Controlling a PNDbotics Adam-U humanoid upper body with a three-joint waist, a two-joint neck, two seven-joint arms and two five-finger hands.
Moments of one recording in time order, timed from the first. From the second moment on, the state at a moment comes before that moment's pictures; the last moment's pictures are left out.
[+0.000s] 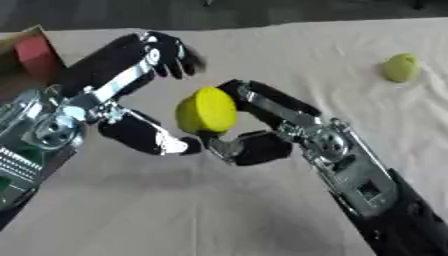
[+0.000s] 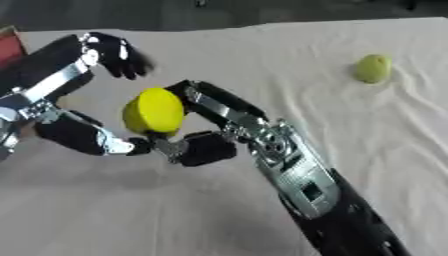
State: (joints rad) left arm -0.79 0.68 -0.51 -1.96 -0.37 0.32 -0.26; right arm -0.70 -0.21 0.43 -1.77 0.21 0.12 0.38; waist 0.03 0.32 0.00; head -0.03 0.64
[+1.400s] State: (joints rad) left arm -0.81 0.66 -0.52 -1.92 -0.35 0.32 -0.28; right arm -0.71 -0.21 0.43 -1.77 0.20 0.11 0.40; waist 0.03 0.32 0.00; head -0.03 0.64
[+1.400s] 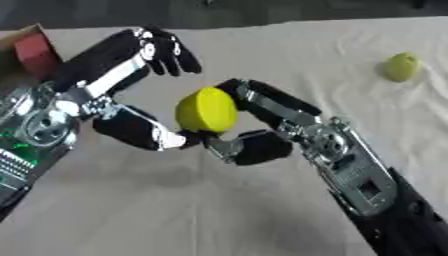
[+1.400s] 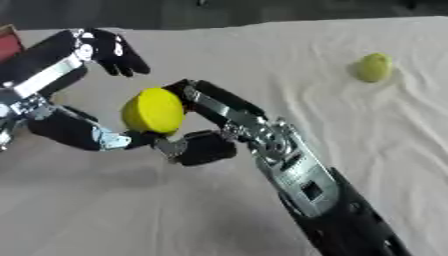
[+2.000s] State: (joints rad) left arm -0.81 0.65 -0.53 -1.91 -0.33 0.31 -0.28; right arm -0.71 -0.21 0.43 -1.77 0.20 0.11 0.41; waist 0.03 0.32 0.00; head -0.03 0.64
